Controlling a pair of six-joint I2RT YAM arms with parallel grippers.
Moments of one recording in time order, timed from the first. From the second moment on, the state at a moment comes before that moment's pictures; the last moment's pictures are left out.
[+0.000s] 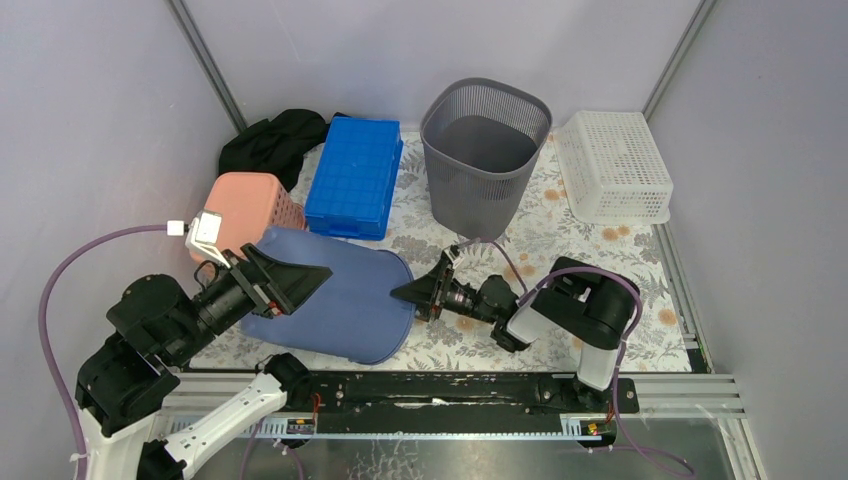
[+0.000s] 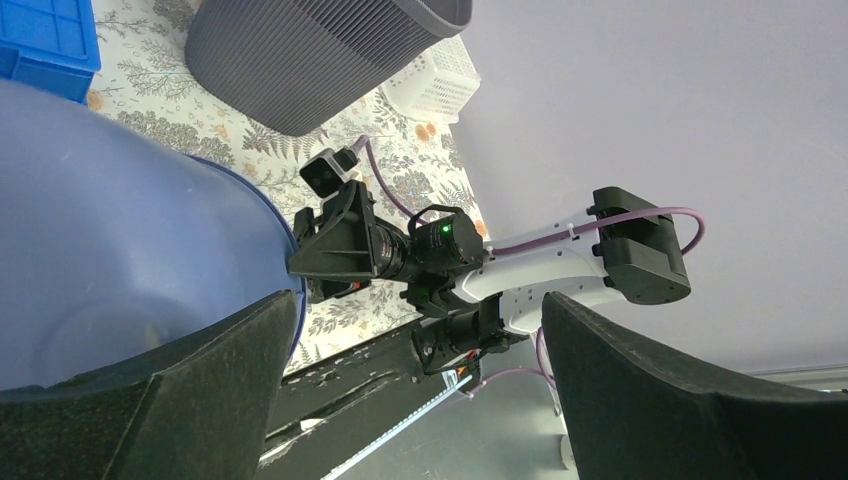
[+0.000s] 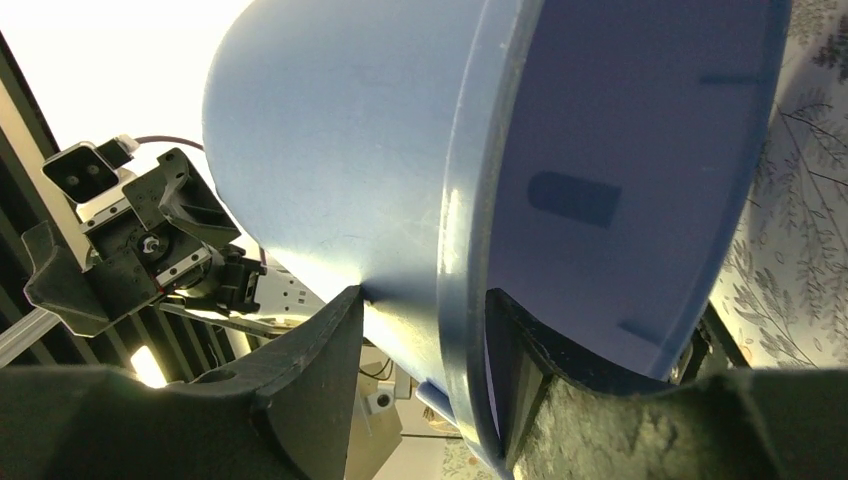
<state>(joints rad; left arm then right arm) -0.66 0.53 1.35 -0.99 0.02 -0.81 1.00 1.84 0.44 1.54 -0.28 1.66</state>
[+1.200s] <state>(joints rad) -0.66 0.52 1.33 -0.98 0.04 -0.82 0.98 1.81 0.33 1.53 -0.28 1.63</state>
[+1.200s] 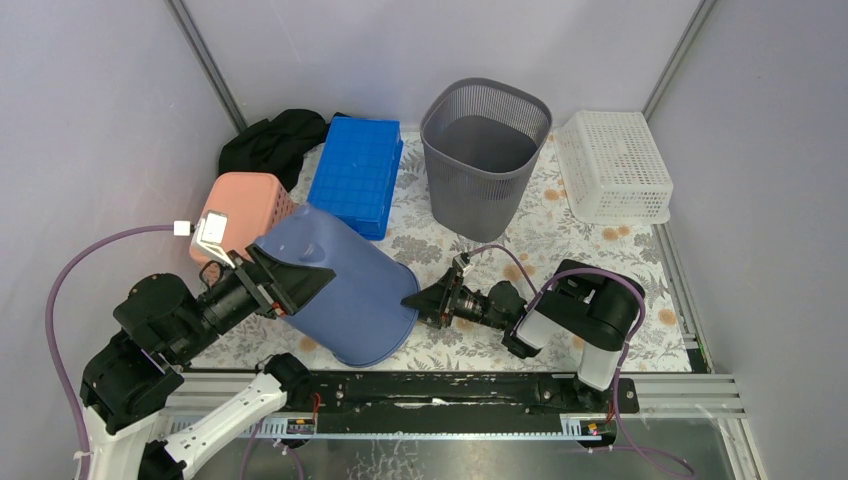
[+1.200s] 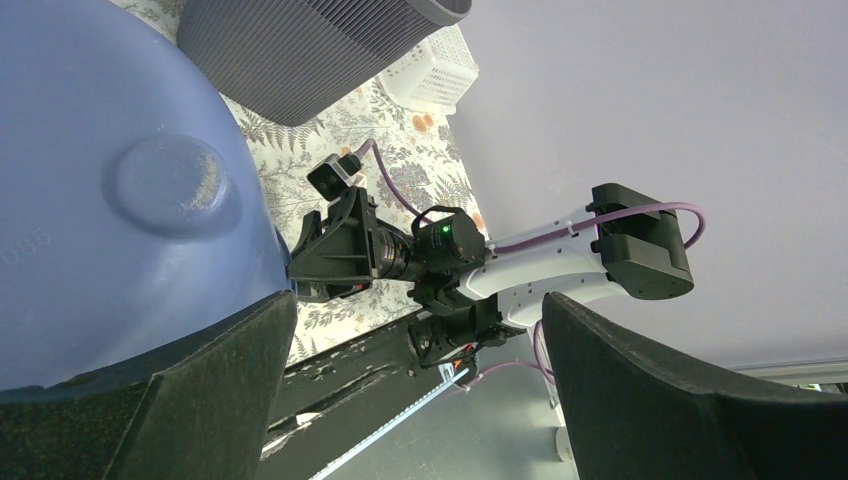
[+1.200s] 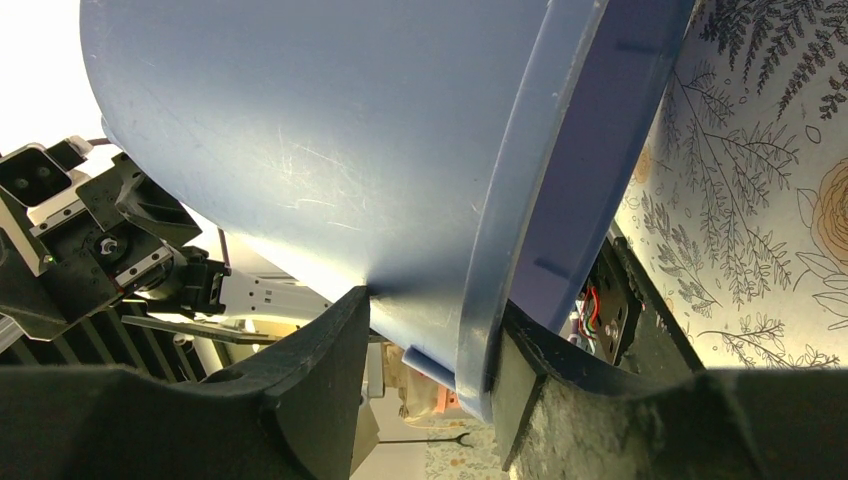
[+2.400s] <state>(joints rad) -0.66 0.48 1.22 -0.97 0.04 -0.83 0.95 1.84 0.30 1.52 -0.31 1.63</state>
